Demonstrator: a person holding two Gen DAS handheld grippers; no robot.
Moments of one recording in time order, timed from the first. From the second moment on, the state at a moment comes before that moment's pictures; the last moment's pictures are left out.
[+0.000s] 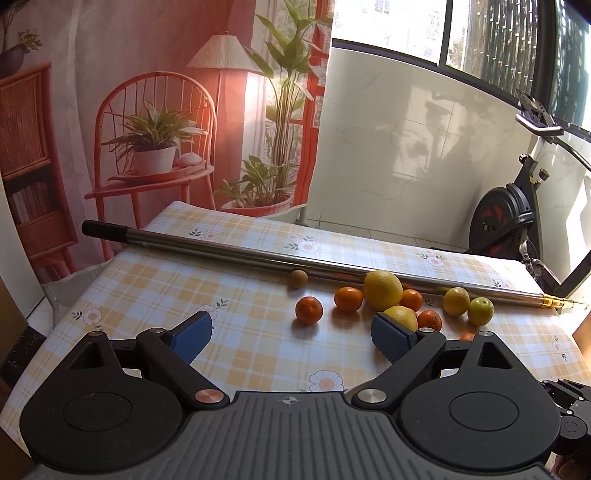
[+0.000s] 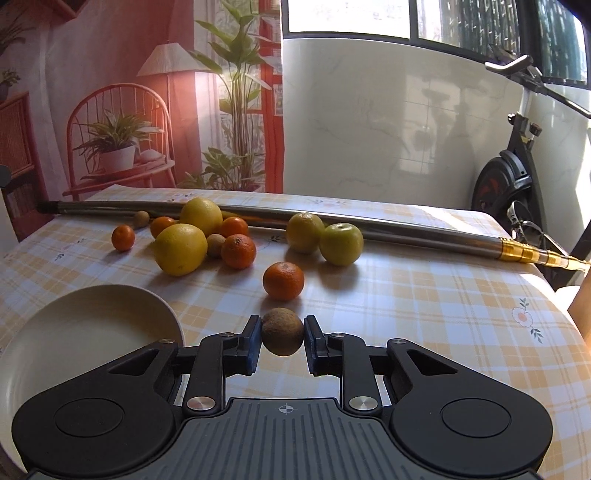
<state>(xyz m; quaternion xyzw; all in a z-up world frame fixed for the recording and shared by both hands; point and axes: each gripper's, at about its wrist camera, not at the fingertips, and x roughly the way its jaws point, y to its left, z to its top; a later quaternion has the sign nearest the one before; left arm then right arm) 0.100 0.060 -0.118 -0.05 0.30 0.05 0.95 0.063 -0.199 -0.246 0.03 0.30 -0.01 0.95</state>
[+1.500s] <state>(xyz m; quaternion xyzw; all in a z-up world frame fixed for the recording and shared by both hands) 0.269 0.078 -0.247 -0.07 0.42 -0.04 0.91 0.080 -0.188 -0.245 0.11 0.31 -0.01 0.94</state>
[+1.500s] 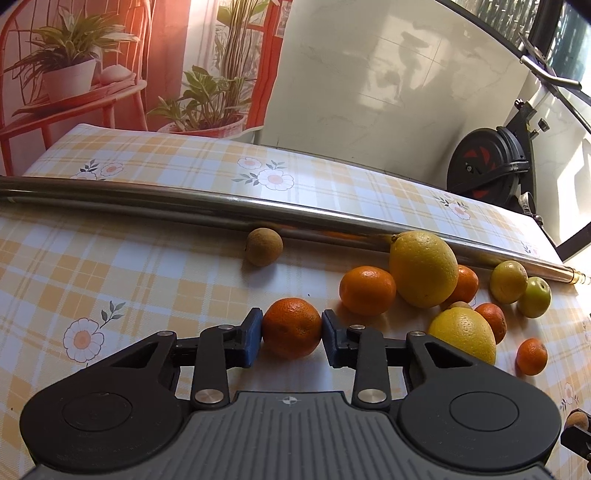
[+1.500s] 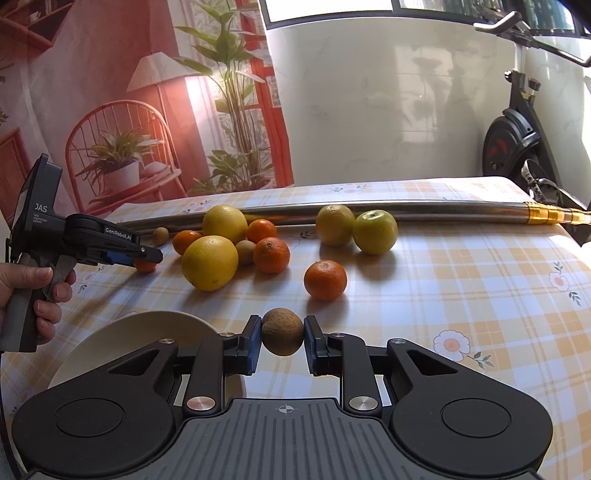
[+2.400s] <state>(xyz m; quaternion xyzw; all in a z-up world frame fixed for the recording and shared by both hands) 0.113 0.032 -0.227 -0.01 0.42 -0.16 0.89 0.052 -0.135 -0.249 0.08 0.36 0.05 0.93</state>
